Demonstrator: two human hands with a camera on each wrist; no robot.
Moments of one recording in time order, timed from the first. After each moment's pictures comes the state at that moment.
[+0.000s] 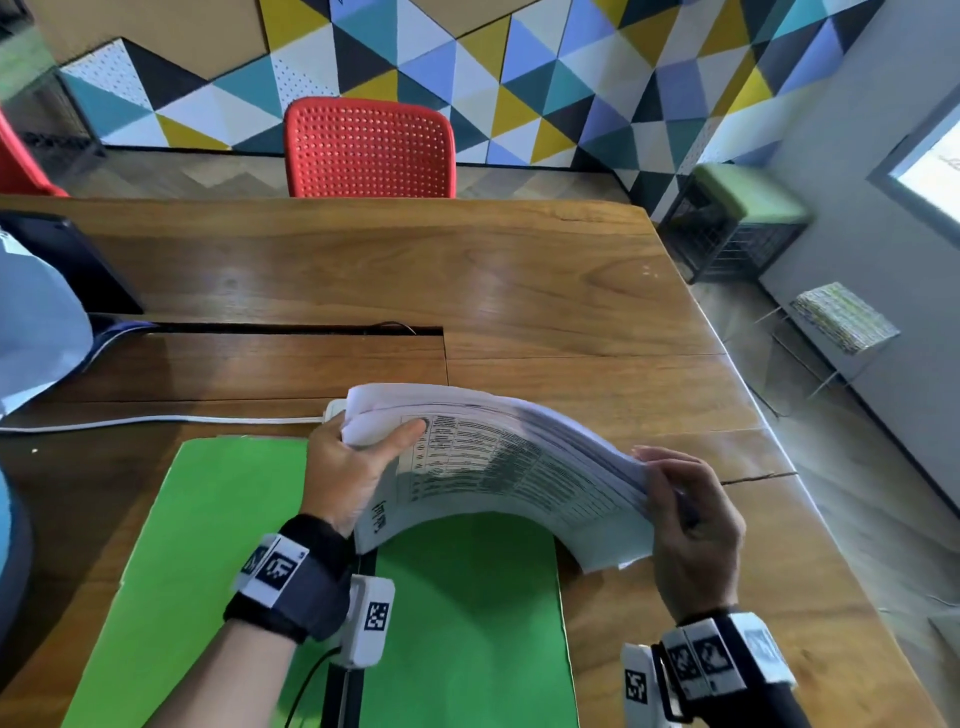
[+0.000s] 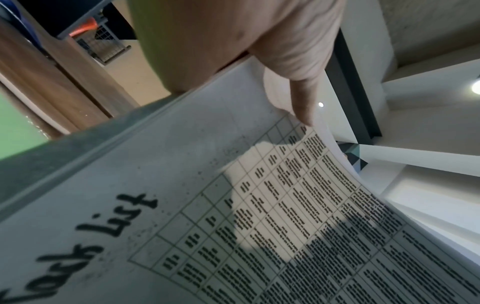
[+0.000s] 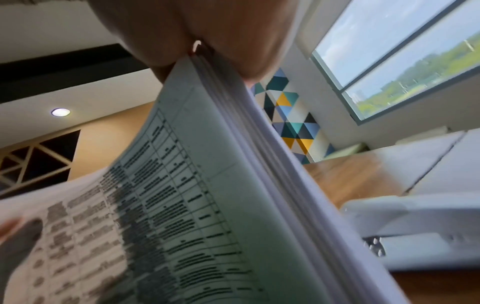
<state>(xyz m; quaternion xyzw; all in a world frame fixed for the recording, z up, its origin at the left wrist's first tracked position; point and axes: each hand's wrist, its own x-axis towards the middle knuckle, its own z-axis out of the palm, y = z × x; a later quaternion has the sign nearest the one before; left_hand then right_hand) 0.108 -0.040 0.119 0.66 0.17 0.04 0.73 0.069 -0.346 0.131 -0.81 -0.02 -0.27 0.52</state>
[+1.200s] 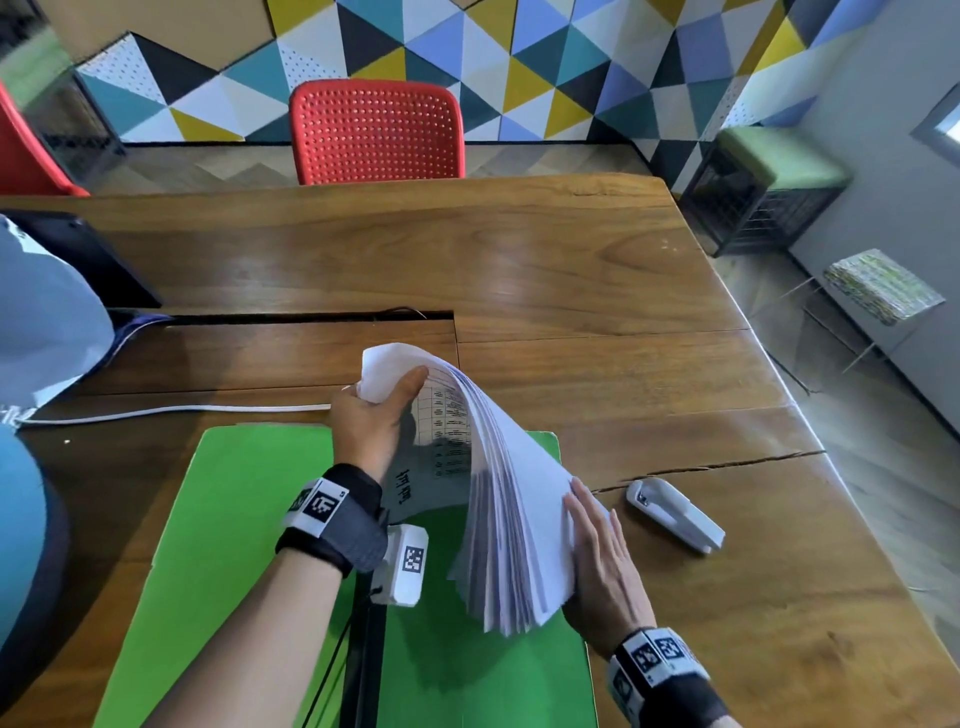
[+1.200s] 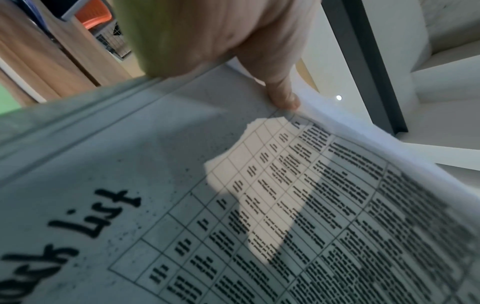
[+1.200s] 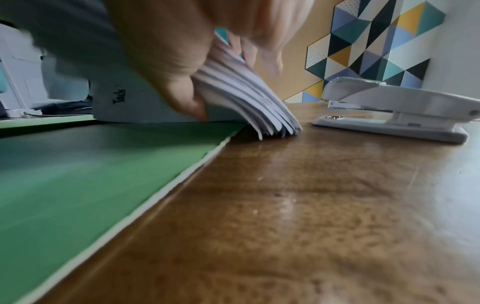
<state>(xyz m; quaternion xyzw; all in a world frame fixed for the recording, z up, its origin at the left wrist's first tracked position) 0.146 -0.053 0.108 0.67 0.23 0.10 0.70 0.034 -0.331 0.015 -0.95 -0.18 -0.03 0.24</state>
